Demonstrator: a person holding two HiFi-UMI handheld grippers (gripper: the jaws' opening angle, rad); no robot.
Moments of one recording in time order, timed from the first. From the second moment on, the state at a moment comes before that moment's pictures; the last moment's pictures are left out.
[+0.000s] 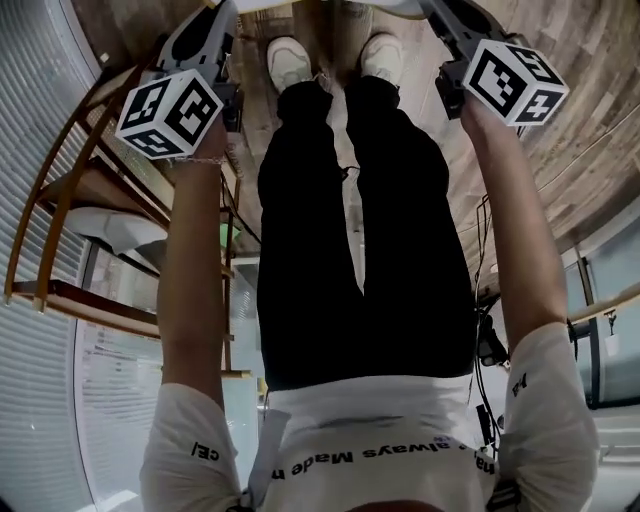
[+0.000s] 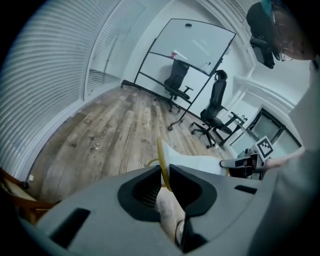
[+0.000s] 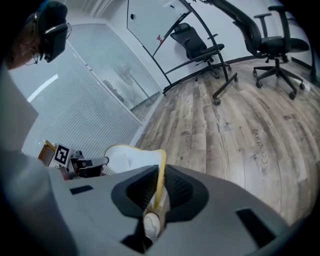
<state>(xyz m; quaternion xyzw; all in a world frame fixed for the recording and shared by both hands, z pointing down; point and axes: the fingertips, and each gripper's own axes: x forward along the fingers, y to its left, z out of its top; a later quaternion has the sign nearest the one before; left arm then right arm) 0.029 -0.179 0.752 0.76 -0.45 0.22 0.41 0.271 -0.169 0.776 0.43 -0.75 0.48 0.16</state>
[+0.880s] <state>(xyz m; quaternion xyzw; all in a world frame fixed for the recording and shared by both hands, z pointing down) 0.004 -0.187 1.016 0.75 -0.43 0.29 0.41 0.246 -0.191 1.037 0.39 -0.75 0.49 0.21</state>
